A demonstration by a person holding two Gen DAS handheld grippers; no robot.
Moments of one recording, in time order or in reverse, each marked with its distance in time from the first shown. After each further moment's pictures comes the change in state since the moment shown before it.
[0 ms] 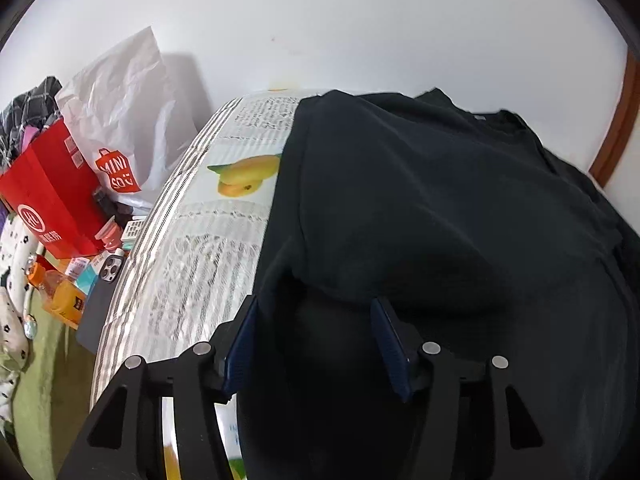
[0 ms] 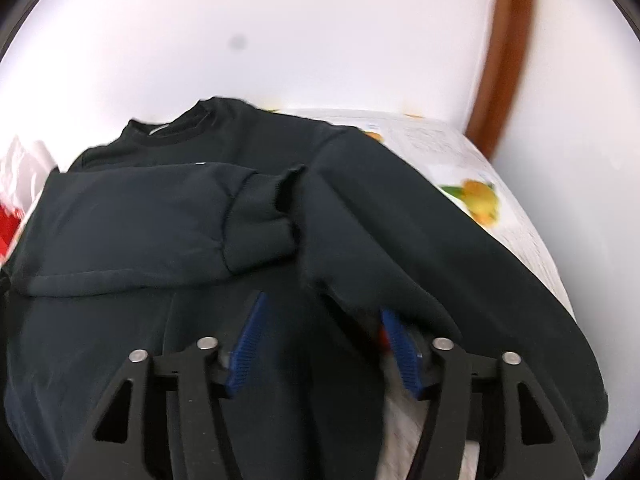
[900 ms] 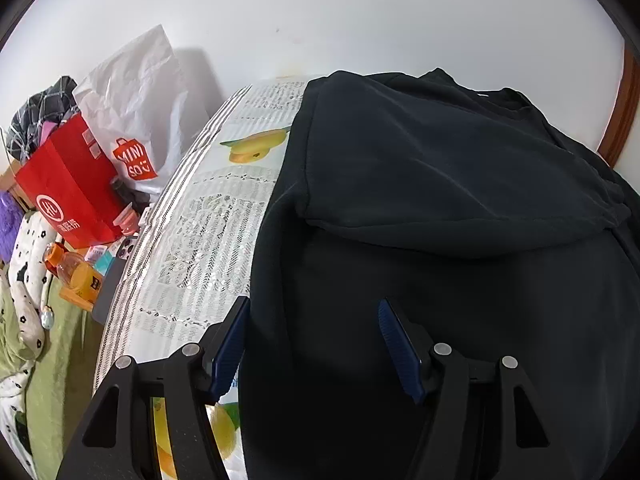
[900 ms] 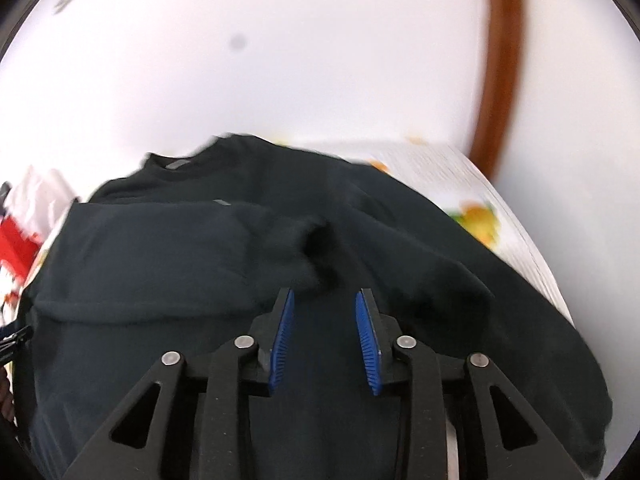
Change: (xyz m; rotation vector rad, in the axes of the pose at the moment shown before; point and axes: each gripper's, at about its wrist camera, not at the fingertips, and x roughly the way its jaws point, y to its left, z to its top) left arm -0.007 -0.007 -0.023 0.014 0.016 0.070; right arm -0.038 0.002 0.007 0.033 -0.099 0.081
